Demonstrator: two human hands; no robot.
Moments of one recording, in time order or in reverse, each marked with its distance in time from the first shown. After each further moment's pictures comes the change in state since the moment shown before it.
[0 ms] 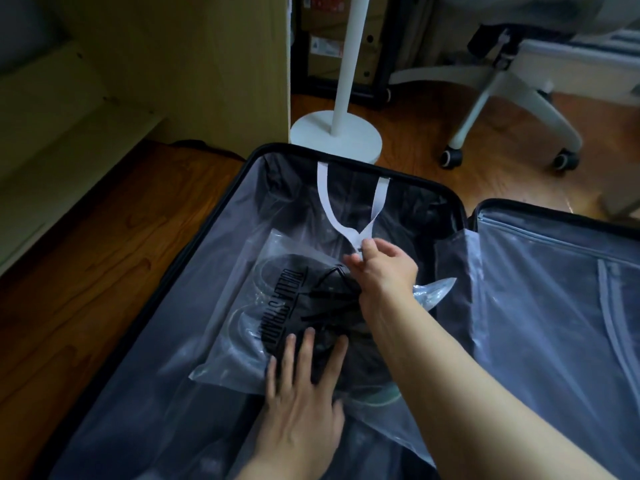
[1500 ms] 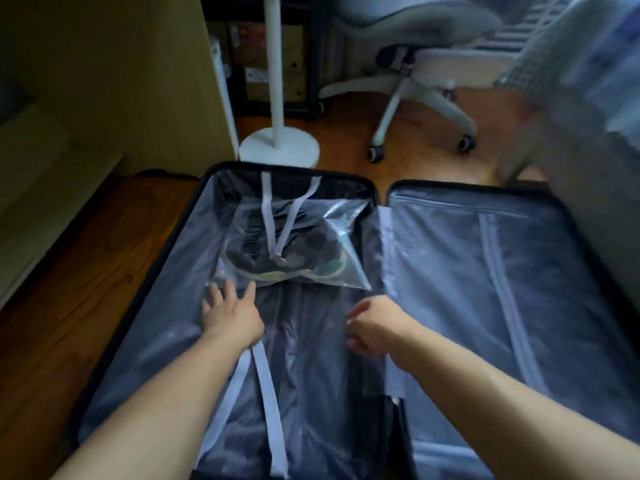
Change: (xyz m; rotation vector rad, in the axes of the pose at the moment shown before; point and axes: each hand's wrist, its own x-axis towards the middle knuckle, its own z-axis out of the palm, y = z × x) left_hand 0.043 -0.003 -0.100 0.264 -0.435 -0.353; right_hand -0.124 -0.049 -0.167 -1.073 -0.290 0.049
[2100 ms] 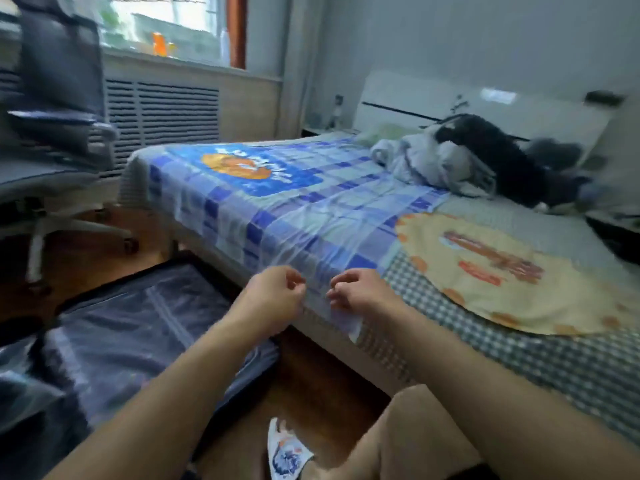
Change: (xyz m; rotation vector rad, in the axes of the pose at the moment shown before) left_hand -0.620 0.239 -0.135 -0.530 -0.018 1.295; right_hand -0.580 0.178 -0.226 0.624 0.957 -0.049
